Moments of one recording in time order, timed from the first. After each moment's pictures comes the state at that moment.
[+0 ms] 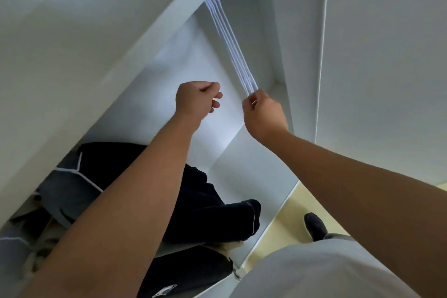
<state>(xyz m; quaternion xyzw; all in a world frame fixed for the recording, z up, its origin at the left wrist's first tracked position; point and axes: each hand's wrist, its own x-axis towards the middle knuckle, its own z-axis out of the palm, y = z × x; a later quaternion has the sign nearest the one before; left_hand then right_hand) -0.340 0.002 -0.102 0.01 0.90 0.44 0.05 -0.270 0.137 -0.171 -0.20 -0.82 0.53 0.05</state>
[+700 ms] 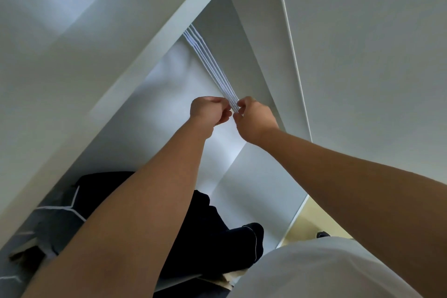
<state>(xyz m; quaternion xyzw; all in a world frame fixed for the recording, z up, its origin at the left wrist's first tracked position) -0.384 0.086 -0.118 -0.12 0.86 0.49 0.11 -0.317 0.194 -0.163 -0.15 -0.85 0.51 0.01</state>
